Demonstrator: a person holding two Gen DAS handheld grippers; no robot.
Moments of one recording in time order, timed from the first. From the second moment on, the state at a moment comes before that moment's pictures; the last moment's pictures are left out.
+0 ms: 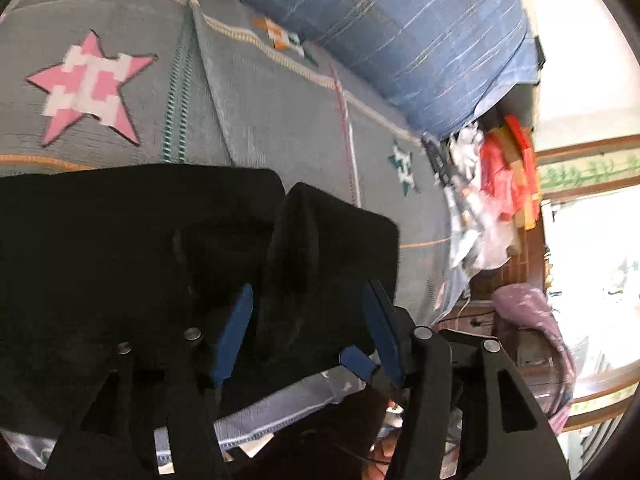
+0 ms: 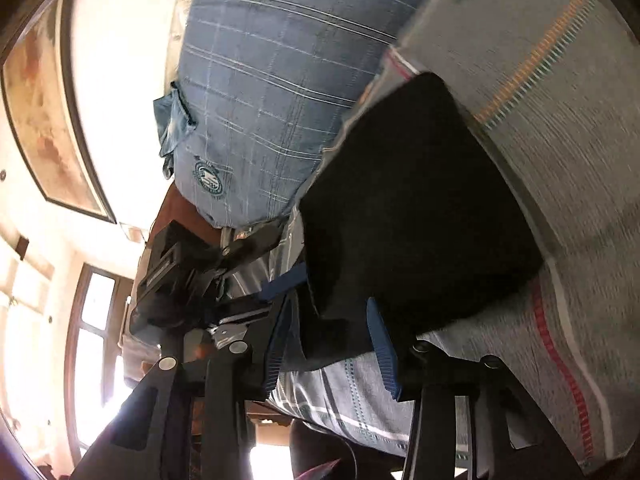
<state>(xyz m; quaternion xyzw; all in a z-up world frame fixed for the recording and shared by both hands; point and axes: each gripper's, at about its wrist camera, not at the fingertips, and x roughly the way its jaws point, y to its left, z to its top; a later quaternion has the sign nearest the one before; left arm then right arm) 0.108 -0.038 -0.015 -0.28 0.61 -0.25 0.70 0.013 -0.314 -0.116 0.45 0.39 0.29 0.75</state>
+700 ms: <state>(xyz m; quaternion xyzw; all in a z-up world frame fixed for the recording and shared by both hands) 0.083 0.015 -0.041 -0.29 0.61 -0.16 0.72 0.029 -0.246 -0.144 0.44 0.44 0.33 0.71</state>
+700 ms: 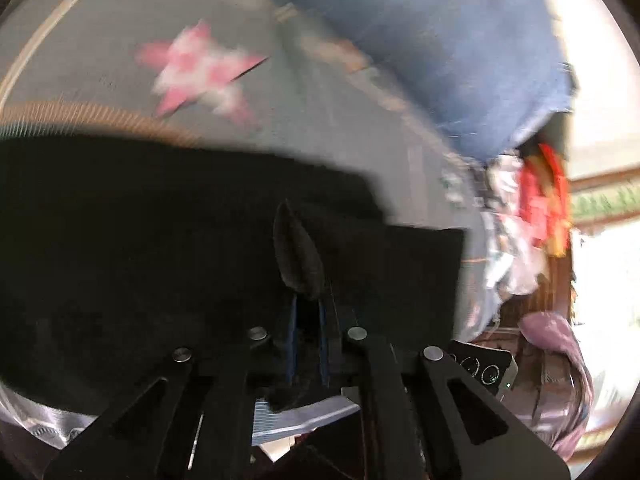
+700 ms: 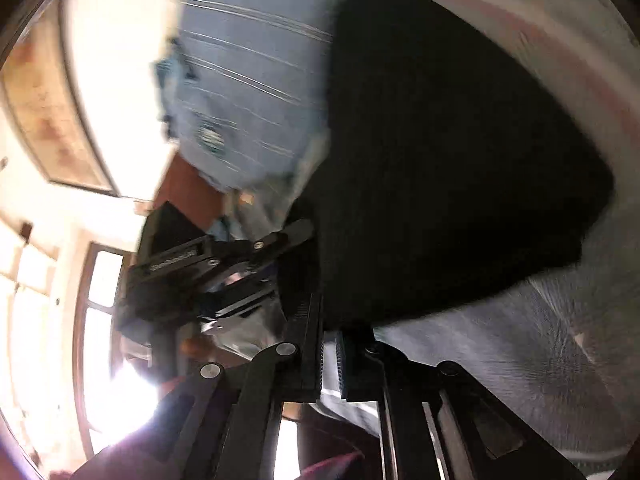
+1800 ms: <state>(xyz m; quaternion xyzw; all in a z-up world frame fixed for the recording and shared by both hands) 0.091 -0.003 0.004 -0.24 0.56 -0.22 0.76 0.029 -0.323 -0.072 0.28 0.34 0.22 0.87</state>
